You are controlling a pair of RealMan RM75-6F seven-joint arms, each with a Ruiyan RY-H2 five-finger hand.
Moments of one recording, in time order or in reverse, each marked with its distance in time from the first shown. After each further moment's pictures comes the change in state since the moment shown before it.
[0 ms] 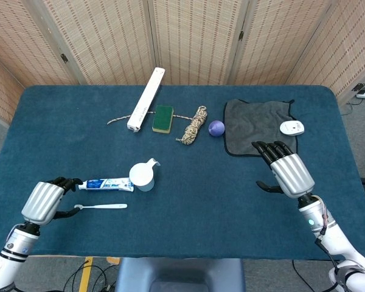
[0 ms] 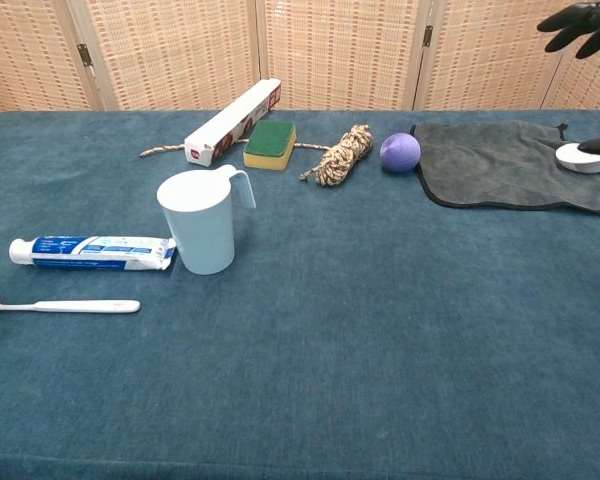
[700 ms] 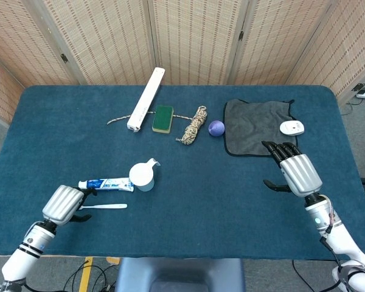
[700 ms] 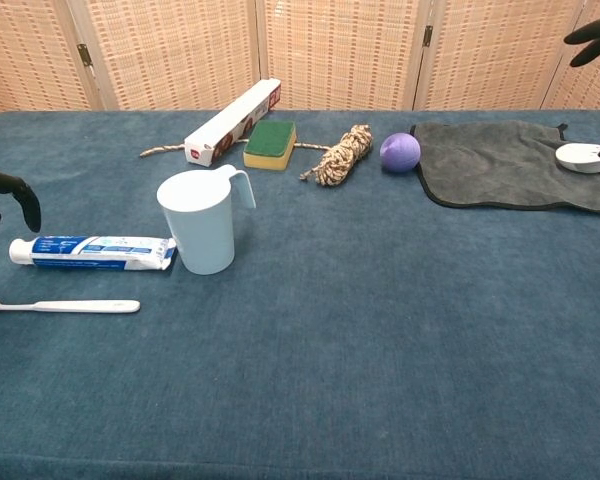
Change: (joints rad) left arm -0.084 -0.042 0.038 0.006 -0.065 -0.173 0.084; right arm -0.047 -0.025 0.037 0.079 -0.003 -0.041 0.089
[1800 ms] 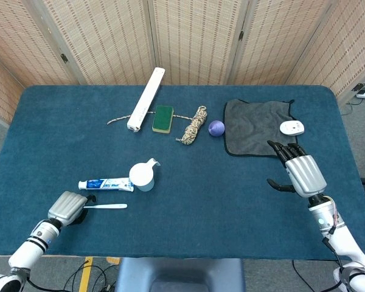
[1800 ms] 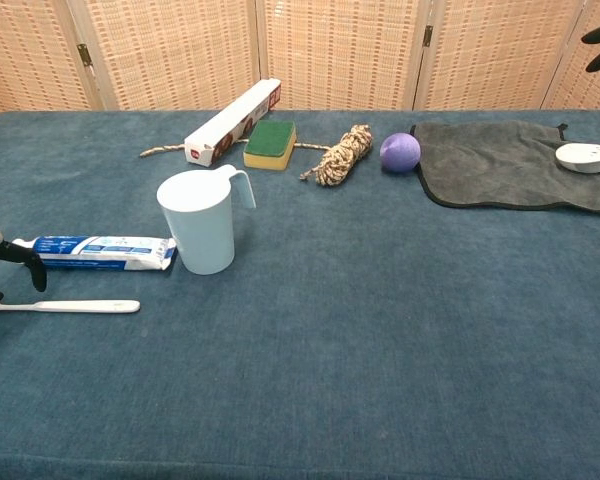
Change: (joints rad) left arm -0.114 0.006 0.051 -0.013 -0.294 -0.259 0.178; right arm -0.045 -0.012 0.037 0.021 -0.004 -0.011 0.042
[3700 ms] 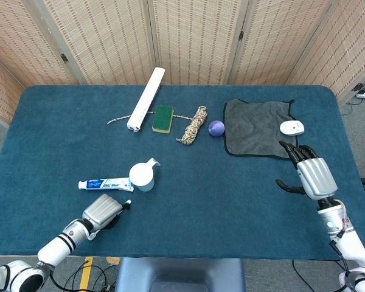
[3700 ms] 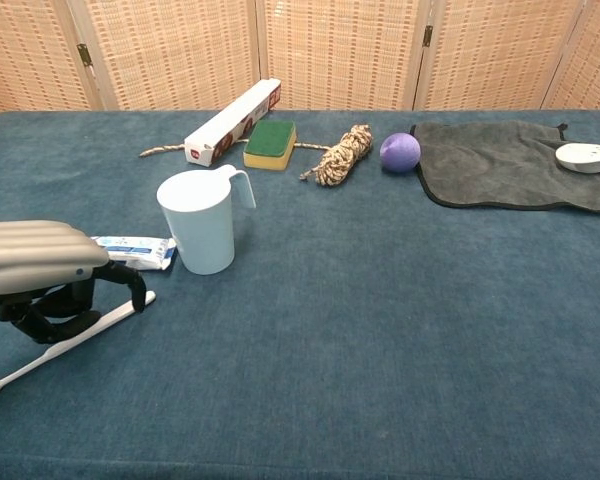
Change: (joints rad) left arm -0.158 -0.069 0.020 -0.097 0.027 -0.073 0.102; right arm -0.059 0.002 0.018 0.029 -0.002 0.022 0.053
